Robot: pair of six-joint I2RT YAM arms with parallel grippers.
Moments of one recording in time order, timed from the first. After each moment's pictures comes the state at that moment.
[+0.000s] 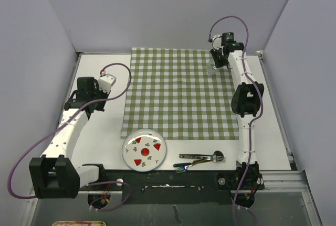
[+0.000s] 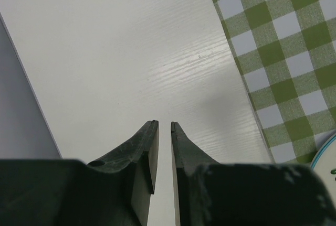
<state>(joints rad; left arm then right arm) -0.02 1.20 0.93 -0.54 0.07 0.41 0.07 2.53 2.51 -0.94 -0.07 -0.38</state>
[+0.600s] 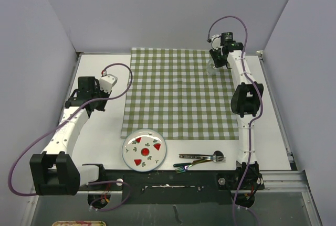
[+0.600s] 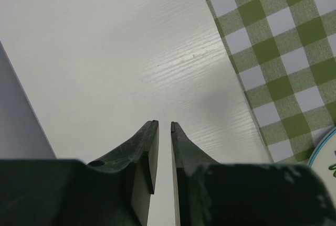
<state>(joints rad) -0.02 1.23 0.95 -0.55 0.09 0.42 0.08 2.53 2.52 -0.94 -0.06 -0.40</state>
